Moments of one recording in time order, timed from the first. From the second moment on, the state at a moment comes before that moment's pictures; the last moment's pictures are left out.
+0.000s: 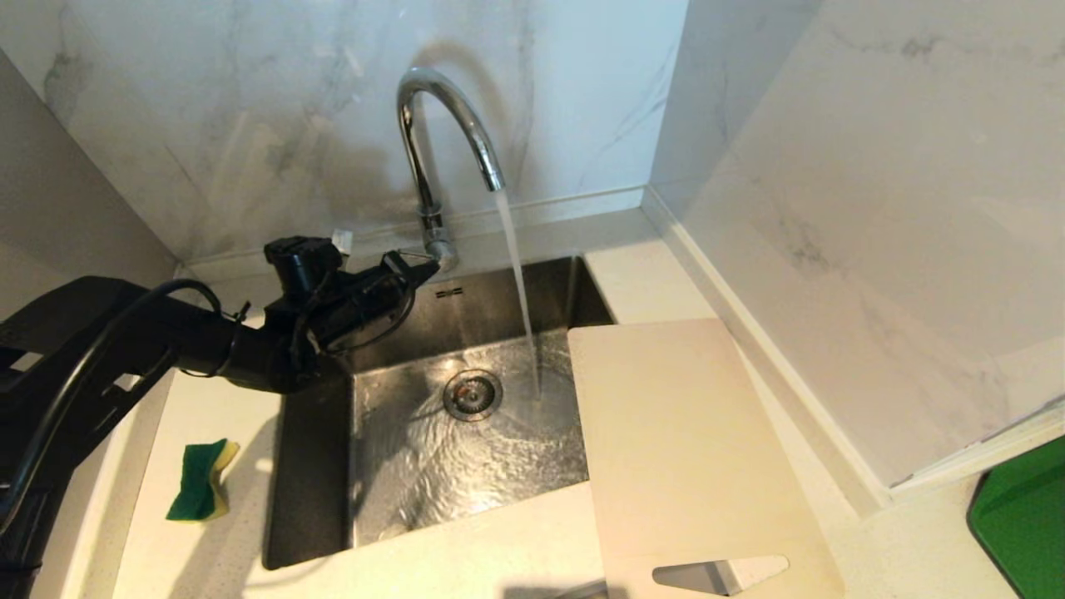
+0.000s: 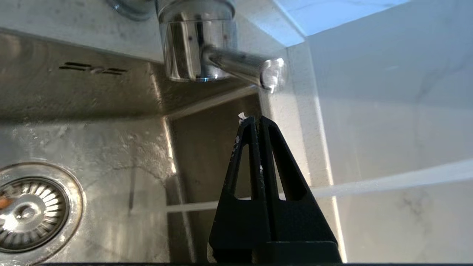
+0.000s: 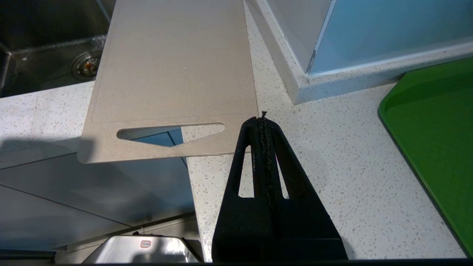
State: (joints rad) left arm -0.26 2.34 -1.60 -0.84 -0.34 -0.92; right arm 0.01 0.00 0.00 0.01 0.00 0.00
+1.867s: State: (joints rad) left arm -0.19 2.43 -1.78 -0.84 -0.30 -1.01; right arm 0.01 0.00 0.00 0.01 0.00 0.00
